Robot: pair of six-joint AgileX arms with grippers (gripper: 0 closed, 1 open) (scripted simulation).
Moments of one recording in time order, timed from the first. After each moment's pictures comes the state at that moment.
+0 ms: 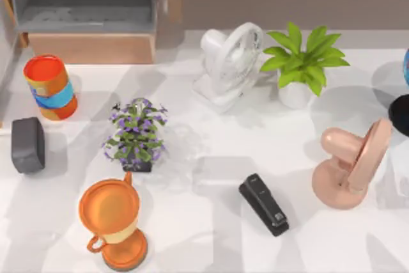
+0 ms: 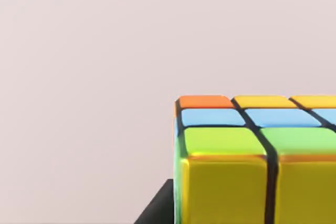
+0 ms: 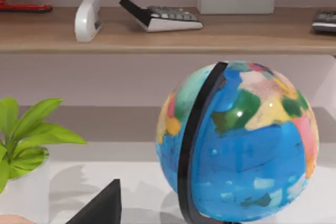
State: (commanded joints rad) left arm -0.58 1.72 1.89 0.19 -0.27 0.35; right arm 0.00 0.00 0.00 0.00 0.00 0.00
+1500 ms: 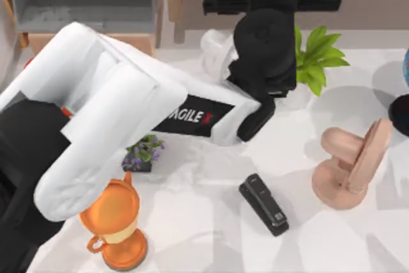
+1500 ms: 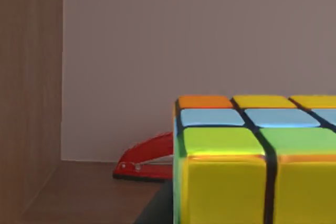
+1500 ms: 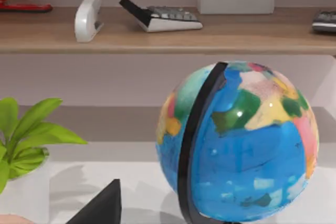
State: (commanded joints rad) left arm -0.83 2.36 1.52 1.18 -0.70 0.18; right arm 0.00 0.00 0.00 0.00 0.00 0.00
